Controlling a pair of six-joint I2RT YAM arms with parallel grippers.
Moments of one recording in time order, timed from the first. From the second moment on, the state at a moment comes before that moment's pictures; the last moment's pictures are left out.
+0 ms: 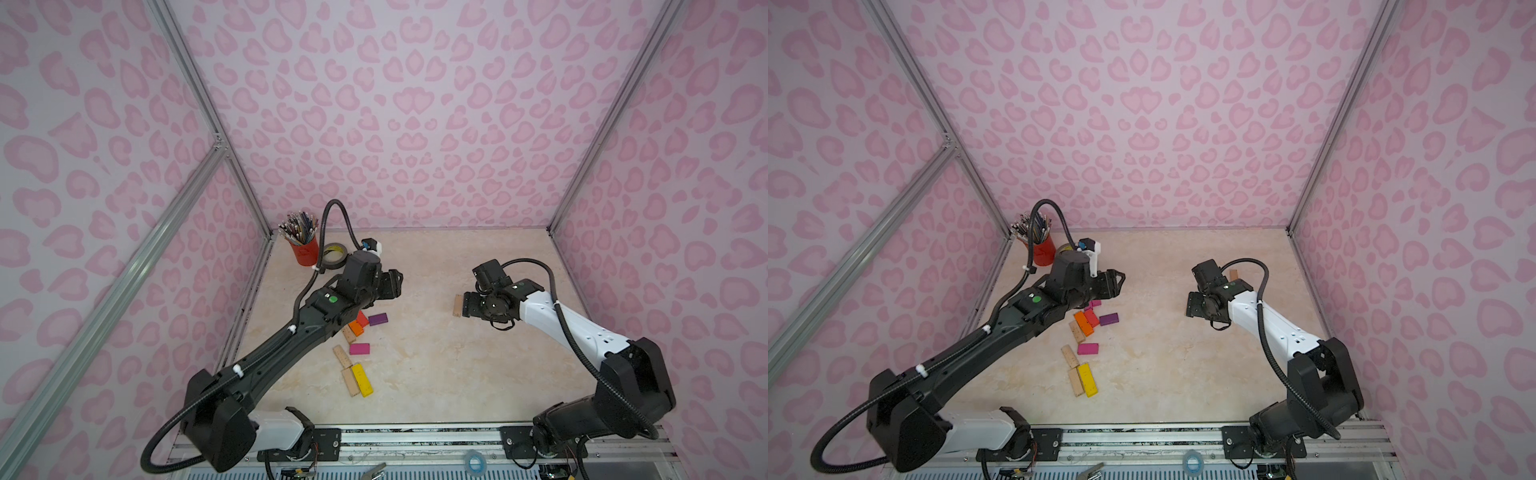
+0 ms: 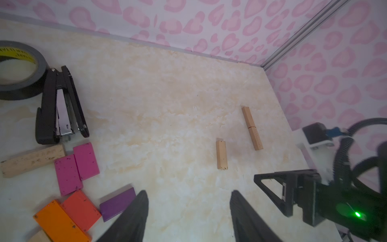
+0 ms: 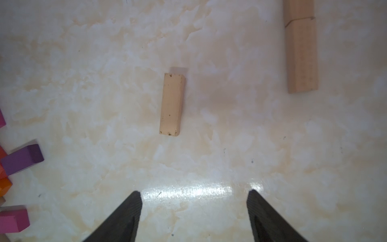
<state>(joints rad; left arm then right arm) -0.64 1.26 1.07 -0.35 -0.01 -0.51 0.50 1.52 1.10 -0.71 0.11 0.56</state>
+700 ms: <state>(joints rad) -0.61 0.78 0.76 -0.29 0.18 -0.02 0.50 1.95 1.34 -0.66 0.15 0.55</state>
